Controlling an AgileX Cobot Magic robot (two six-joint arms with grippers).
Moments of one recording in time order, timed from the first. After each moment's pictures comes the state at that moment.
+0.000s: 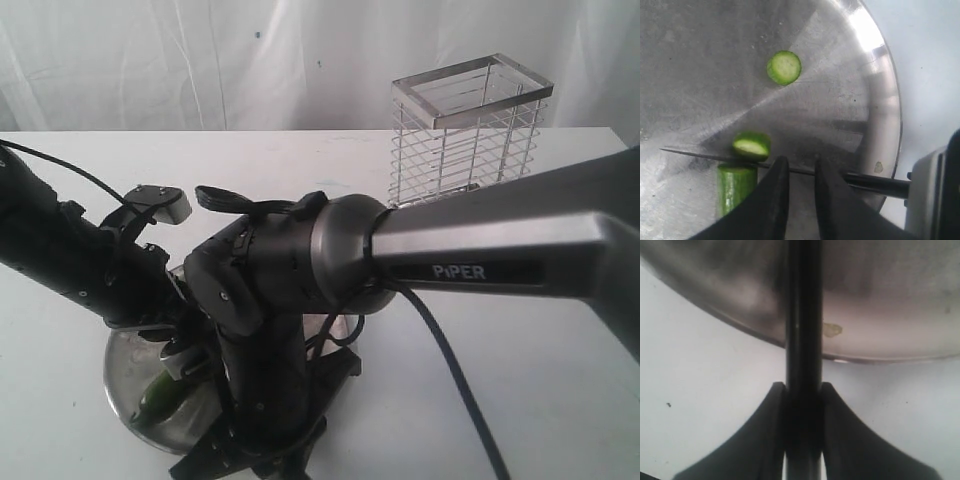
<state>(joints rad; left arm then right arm) -0.23 1.62 -0.87 -0.86 0.71 0.93 1.00 2.01 -1.36 0.08 1.07 0.24</state>
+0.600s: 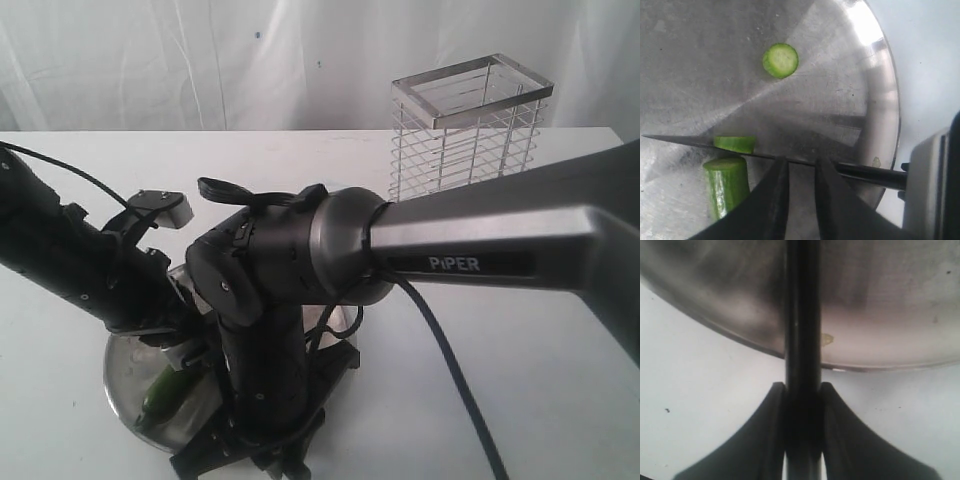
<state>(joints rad) -0.23 1.64 -0.87 -0.86 0.73 0.93 0.99 2.02 -1.37 0.08 1.07 0.24</state>
